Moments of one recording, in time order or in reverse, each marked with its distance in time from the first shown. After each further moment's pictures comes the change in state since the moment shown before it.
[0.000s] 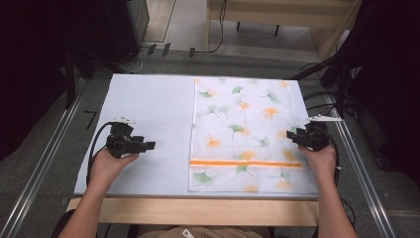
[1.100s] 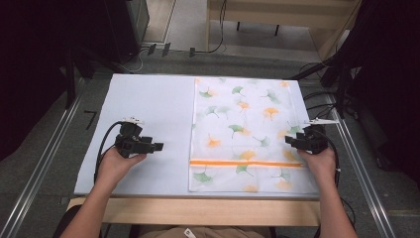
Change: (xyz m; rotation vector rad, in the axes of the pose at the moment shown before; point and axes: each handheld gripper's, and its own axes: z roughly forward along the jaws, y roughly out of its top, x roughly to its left) left arm -0.013 0.006 0.014 0.041 -0.029 0.041; right arm 0.000 -0.008 0.004 0.052 0.009 -0.005
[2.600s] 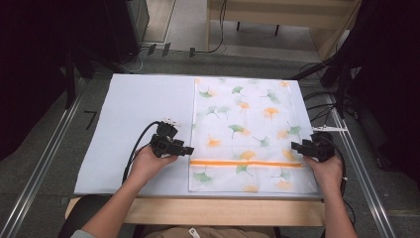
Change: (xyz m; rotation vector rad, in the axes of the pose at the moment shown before) left arm -0.062 0.028 0.064 0.091 -0.100 0.089; right arm -0.012 -0.023 -0.012 0.011 -0.014 0.060
